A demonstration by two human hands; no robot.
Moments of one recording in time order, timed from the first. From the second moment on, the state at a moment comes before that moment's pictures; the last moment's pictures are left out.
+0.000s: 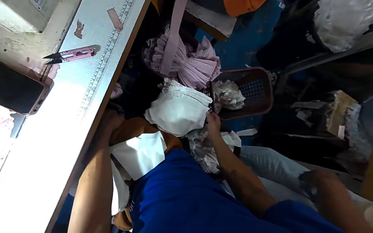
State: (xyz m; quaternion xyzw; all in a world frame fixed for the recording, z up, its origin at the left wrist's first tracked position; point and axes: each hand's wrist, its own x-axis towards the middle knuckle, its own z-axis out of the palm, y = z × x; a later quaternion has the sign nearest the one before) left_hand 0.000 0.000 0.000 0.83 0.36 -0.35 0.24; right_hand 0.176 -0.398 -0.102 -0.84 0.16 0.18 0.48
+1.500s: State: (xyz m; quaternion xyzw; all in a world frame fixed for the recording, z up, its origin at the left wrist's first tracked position) left_hand -0.232 -0.134 0.011 0.74 0.66 0.12 0.11; right_hand 0.096 -0.113 0.083 -0.63 -0.58 0.49 0.12
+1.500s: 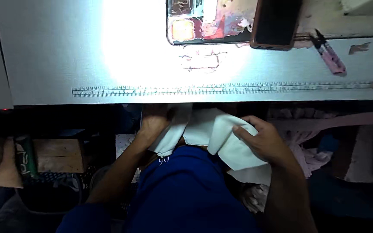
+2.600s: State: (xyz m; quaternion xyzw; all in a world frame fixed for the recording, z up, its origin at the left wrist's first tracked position) left_hand -0.461 0.083 0.158 0.77 0.62 0.08 0.15; right_hand 0.035 -0.089 0.160 -0.47 -0.72 0.50 0.09
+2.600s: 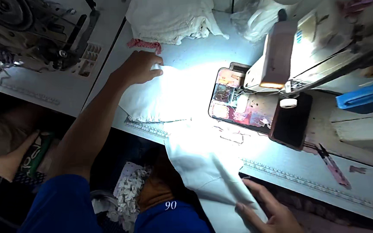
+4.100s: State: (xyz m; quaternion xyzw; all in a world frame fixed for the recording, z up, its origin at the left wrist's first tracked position) left_hand -0.311 -0.057 0.167 0.50 0.81 0.25 0.15; right_hand -0.152 -0.044 0.129 -0.34 -0.92 0.10 0.16
